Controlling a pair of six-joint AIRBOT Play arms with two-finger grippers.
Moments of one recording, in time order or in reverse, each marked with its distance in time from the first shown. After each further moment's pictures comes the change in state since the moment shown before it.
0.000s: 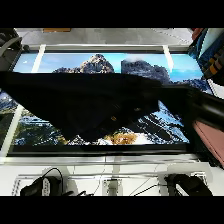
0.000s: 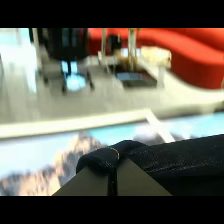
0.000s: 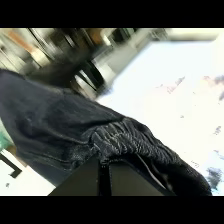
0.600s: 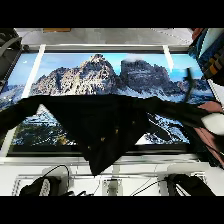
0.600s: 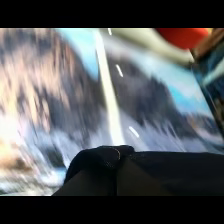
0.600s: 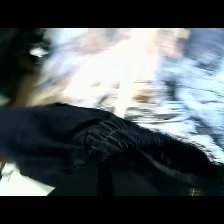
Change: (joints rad) left arm -0.081 -0.293 -0.354 -0.119 -0.012 -0.183; right arm 0.000 -0.277 -0.269 -0.117 -0.156 0.260
